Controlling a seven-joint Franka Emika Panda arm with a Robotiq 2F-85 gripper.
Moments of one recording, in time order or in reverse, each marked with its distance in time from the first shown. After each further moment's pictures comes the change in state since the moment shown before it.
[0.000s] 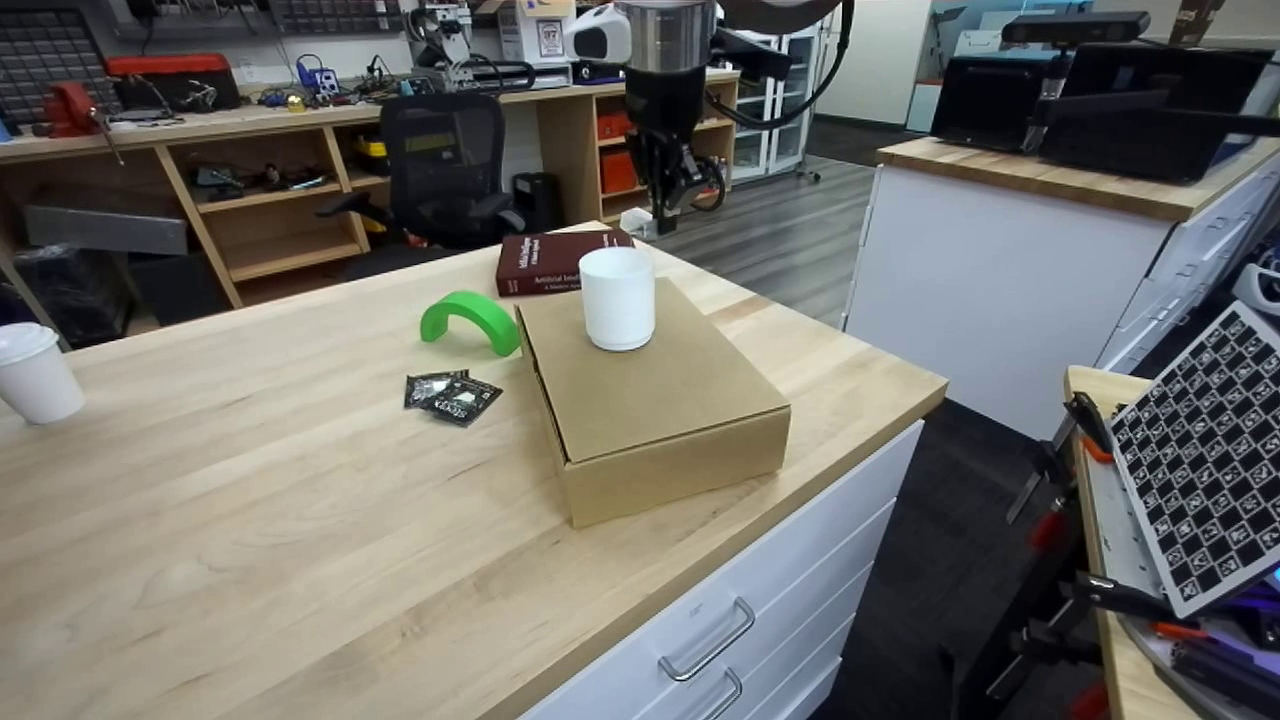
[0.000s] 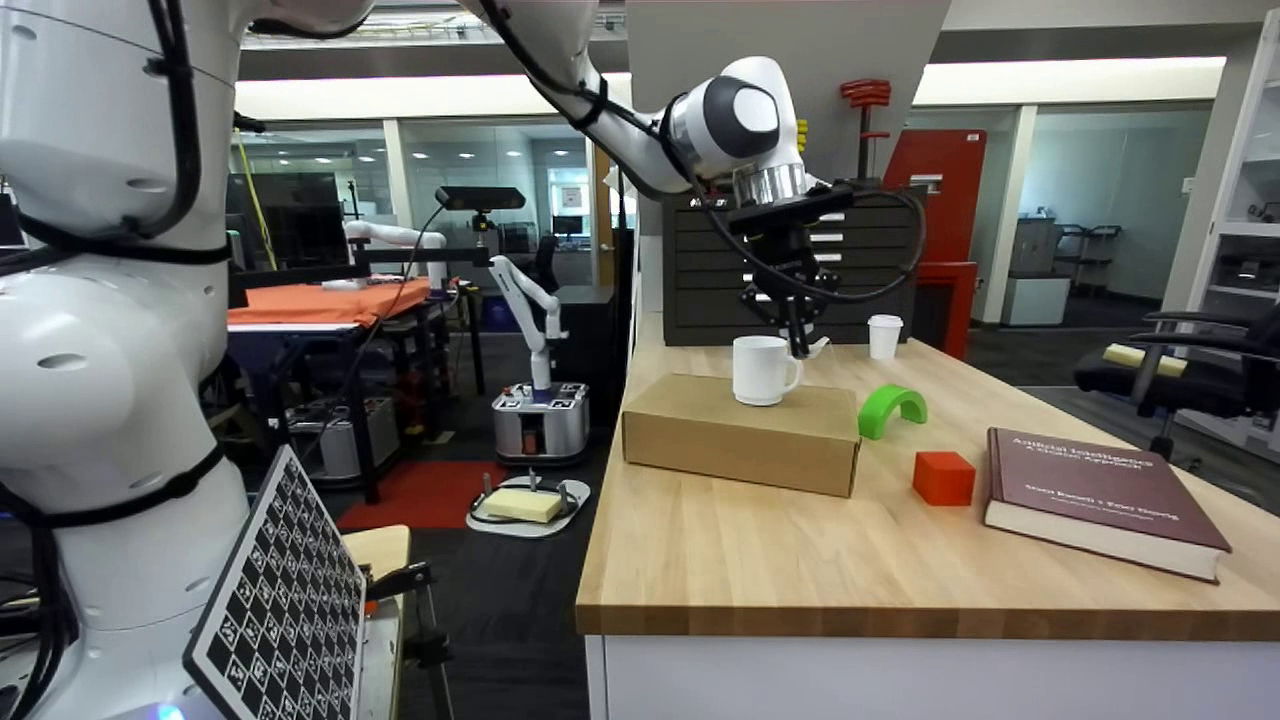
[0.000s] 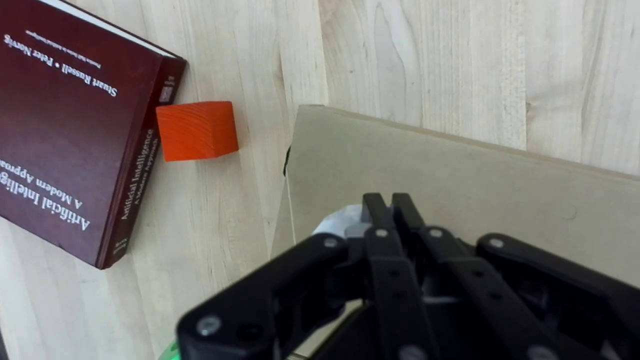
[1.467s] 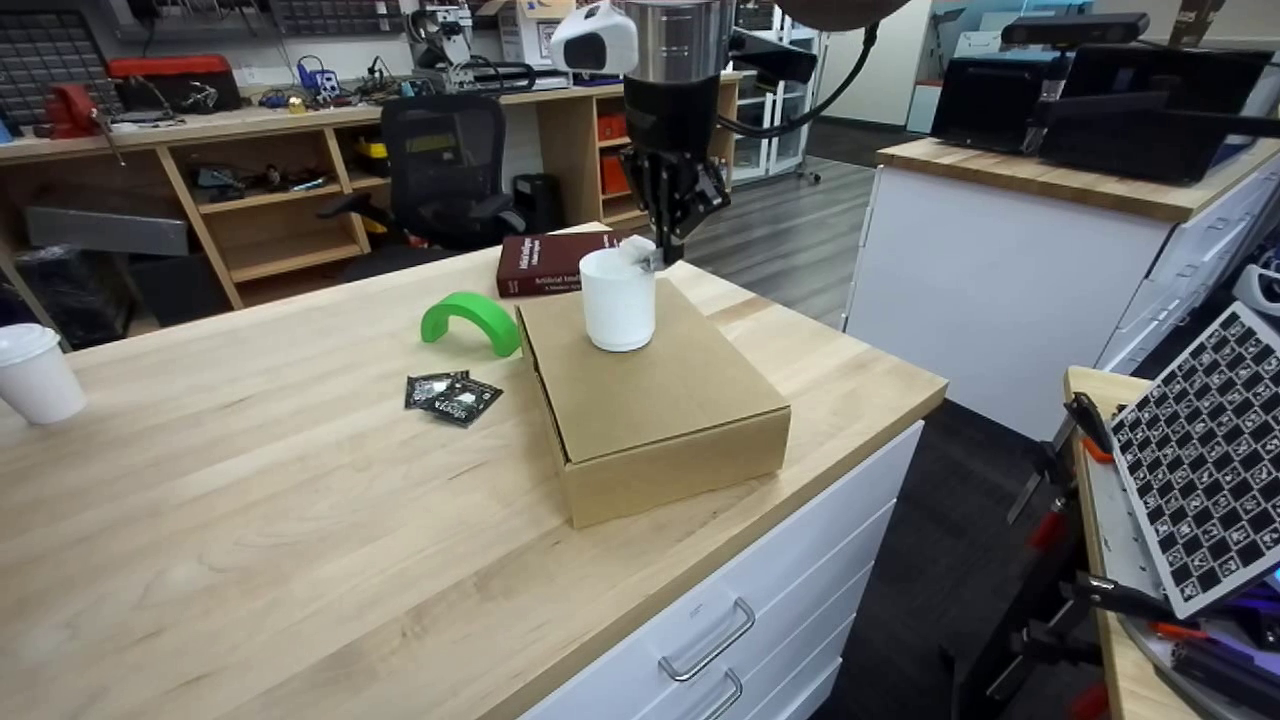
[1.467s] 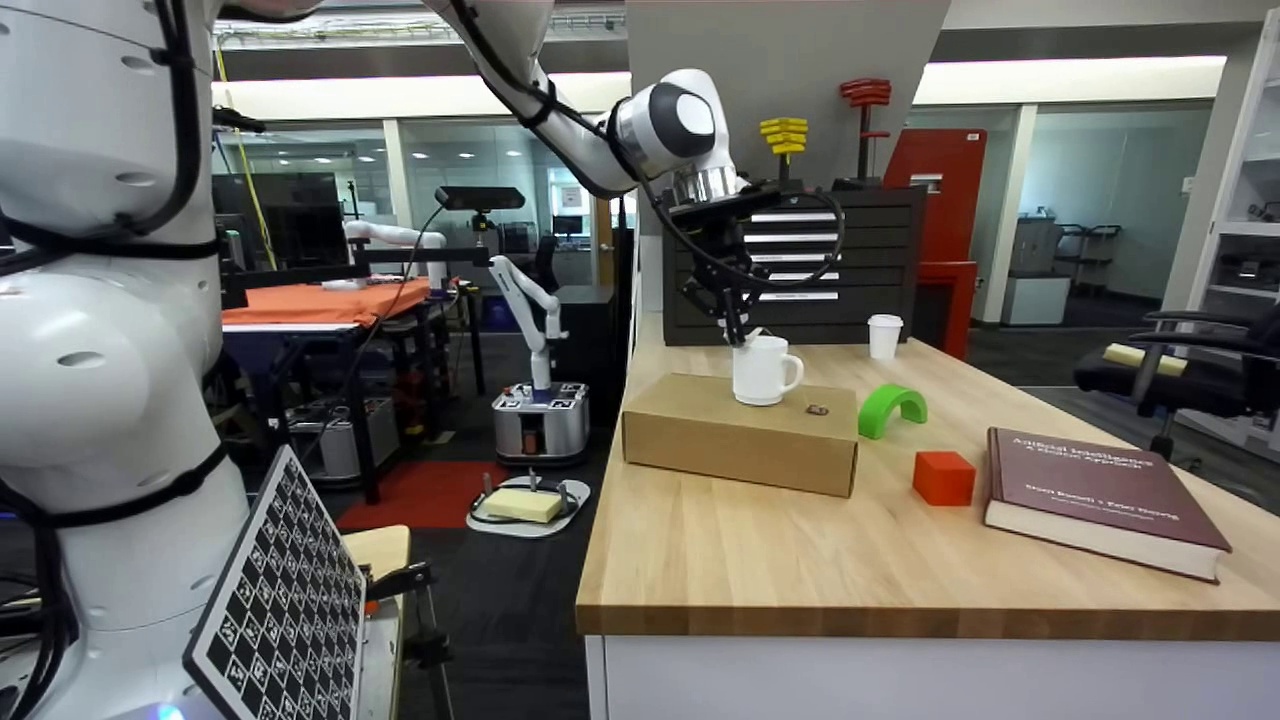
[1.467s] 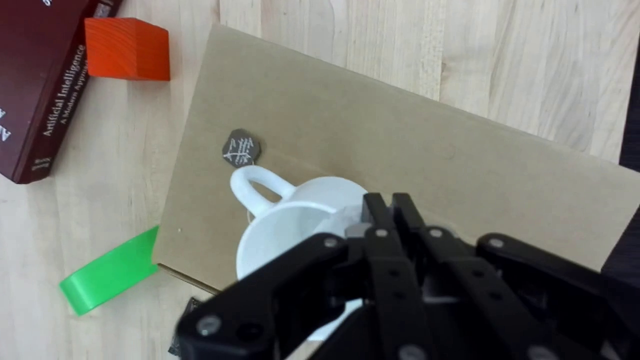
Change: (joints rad) arm 0.057 -0.070 0.096 -0.085 -0.033 -0.031 0.030
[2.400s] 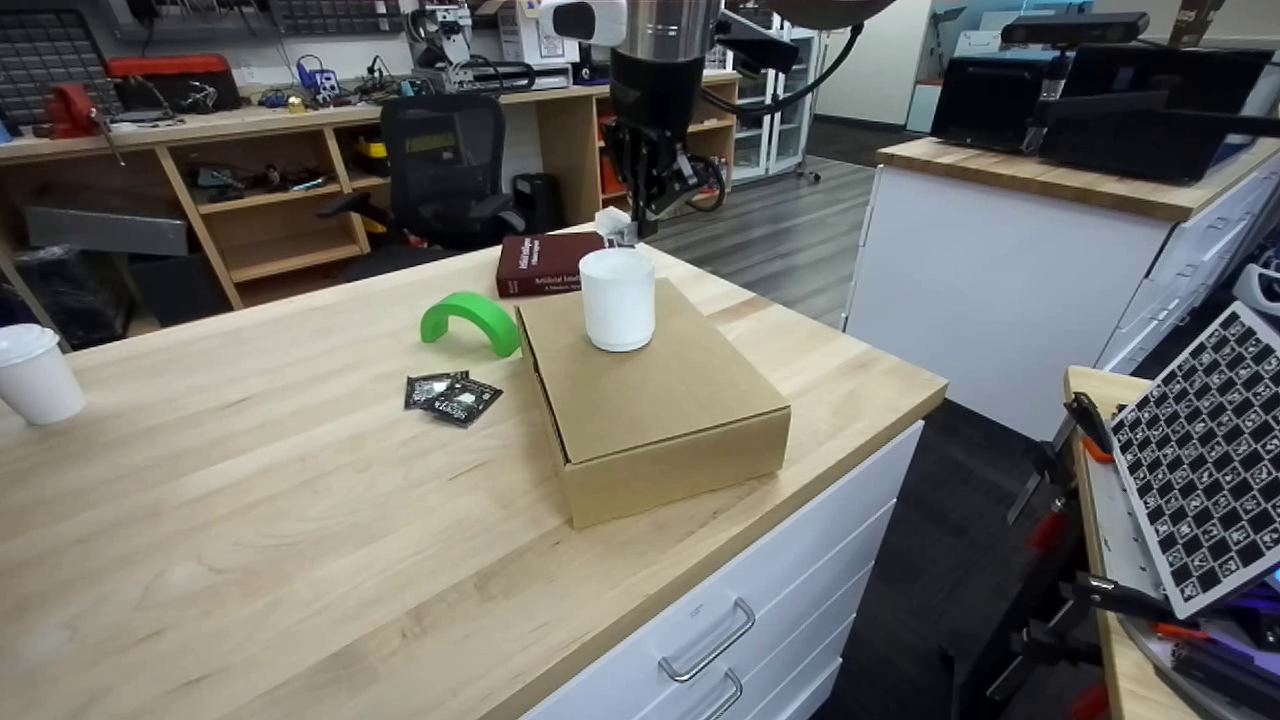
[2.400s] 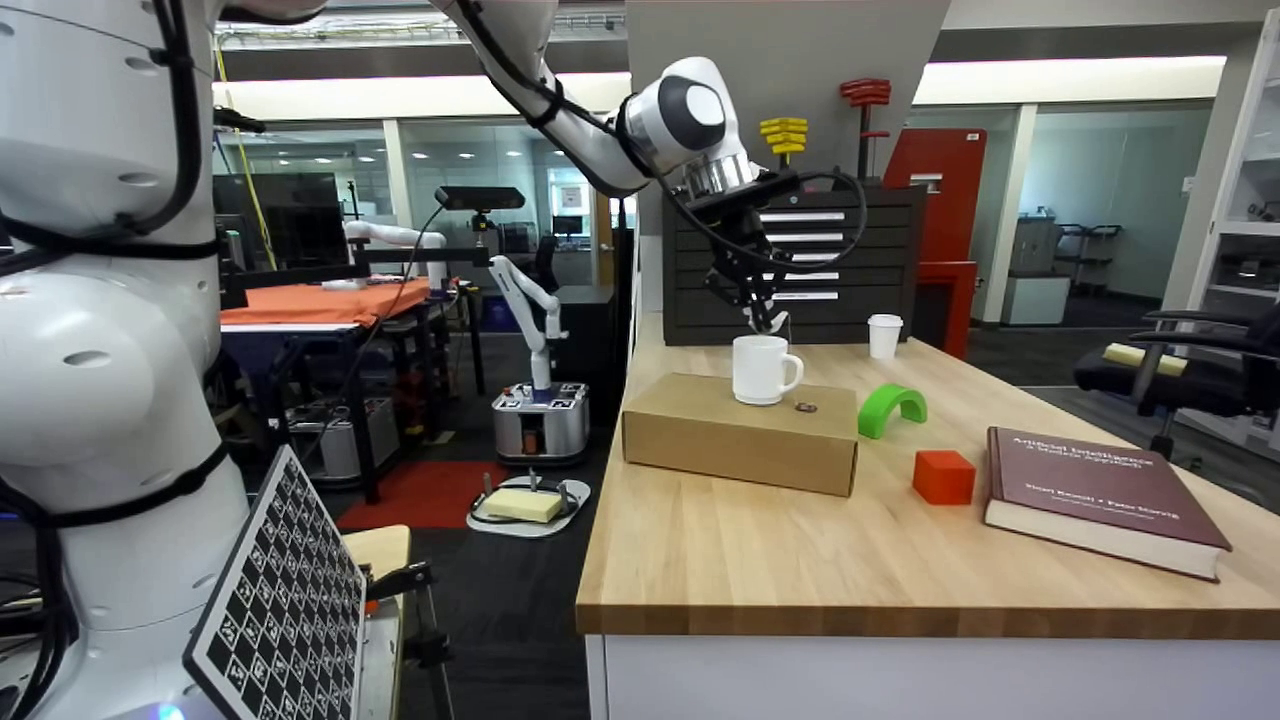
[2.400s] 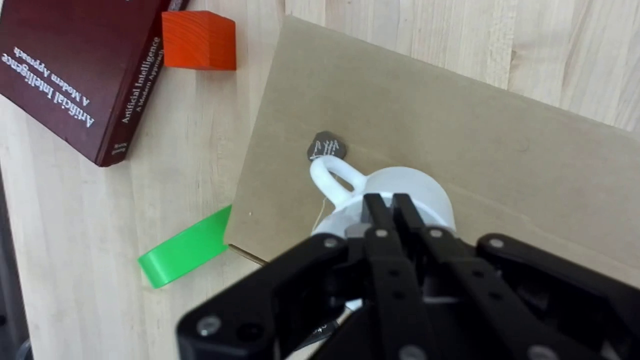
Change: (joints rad) arm 0.017 0.004 -0.055 0.018 -0.045 0.095 0.004
